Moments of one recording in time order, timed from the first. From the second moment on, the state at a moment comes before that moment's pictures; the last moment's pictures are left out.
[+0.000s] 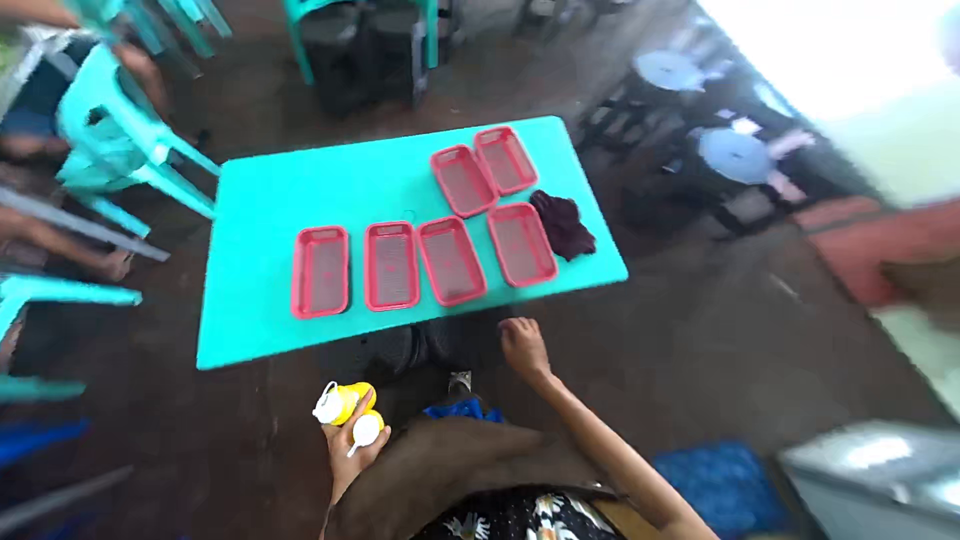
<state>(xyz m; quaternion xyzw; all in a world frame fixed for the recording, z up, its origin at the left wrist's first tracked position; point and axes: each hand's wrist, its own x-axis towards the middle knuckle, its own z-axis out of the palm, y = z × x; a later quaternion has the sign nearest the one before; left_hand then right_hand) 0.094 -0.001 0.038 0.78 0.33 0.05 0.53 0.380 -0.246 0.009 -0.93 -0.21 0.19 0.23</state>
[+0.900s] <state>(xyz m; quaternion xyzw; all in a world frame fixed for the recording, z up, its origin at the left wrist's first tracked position) -0.151 -0.215 0.068 0.50 -0.60 -0.39 0.48 -0.485 -0.228 0.144 -0.64 0.68 -0.32 0.19</state>
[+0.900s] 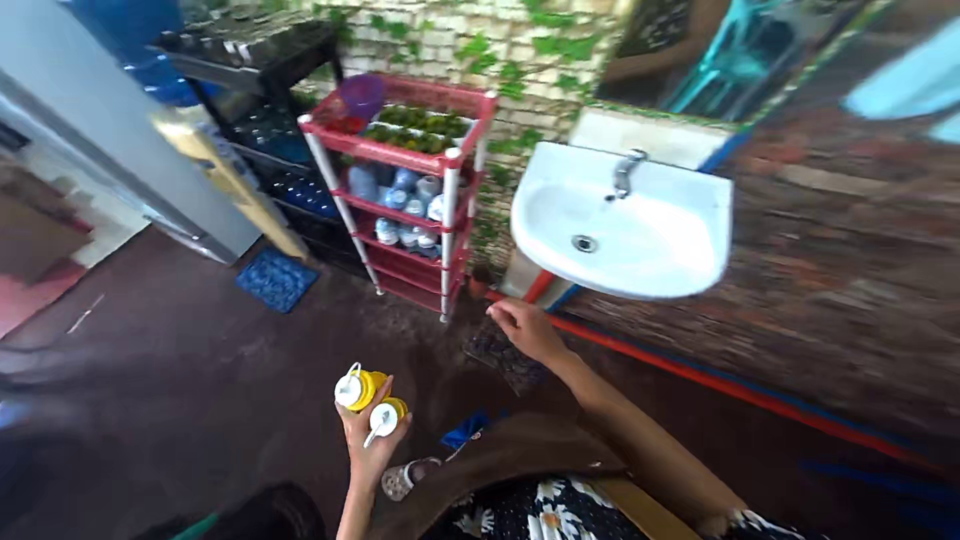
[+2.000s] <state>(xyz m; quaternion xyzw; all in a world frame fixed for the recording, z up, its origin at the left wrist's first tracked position) -0.686 -0.343 0.144 0.43 -0.62 -0.53 0.39 -0.837 -0.353 0.237 -0.48 0.87 -0.09 0.06</state>
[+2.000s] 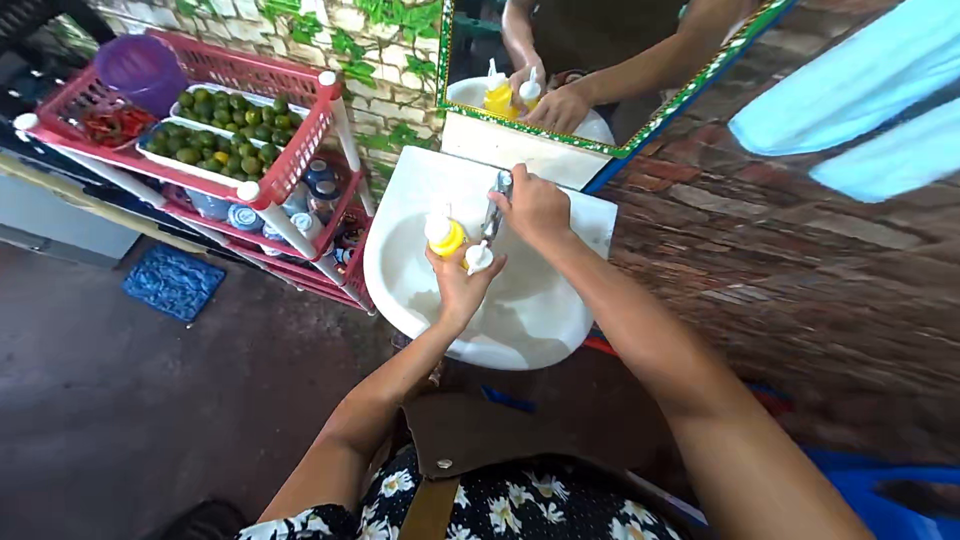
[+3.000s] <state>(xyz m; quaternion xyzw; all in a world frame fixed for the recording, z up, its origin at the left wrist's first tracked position) -0.719 -0.350 0.131 0.50 -0.50 -0.65 0.27 -0.854 -0.325 0.159 -0.53 0.70 -0.15 0.46</state>
